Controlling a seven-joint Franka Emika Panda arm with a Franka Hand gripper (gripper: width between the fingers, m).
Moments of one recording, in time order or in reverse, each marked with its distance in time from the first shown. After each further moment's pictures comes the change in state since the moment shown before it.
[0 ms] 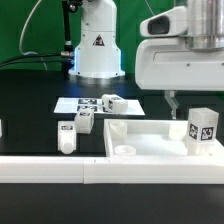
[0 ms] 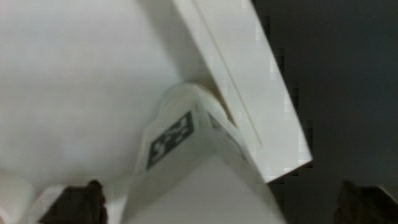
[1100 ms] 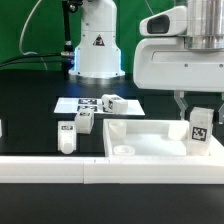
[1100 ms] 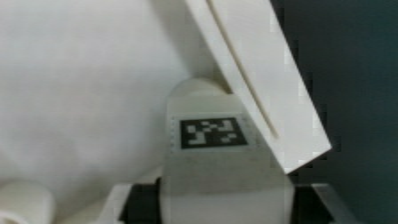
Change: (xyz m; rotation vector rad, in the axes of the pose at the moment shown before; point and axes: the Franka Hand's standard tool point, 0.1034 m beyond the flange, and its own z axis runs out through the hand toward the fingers) arm -0.001 0.010 0.004 -0.010 0.003 0.399
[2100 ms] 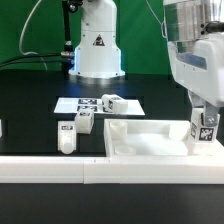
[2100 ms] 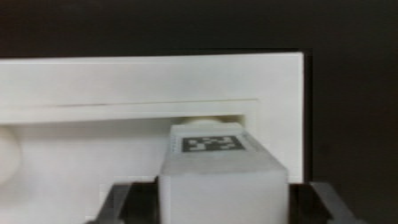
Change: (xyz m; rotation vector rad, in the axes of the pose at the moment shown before) arm -0.003 0.000 0.004 0.053 -0.122 1.096
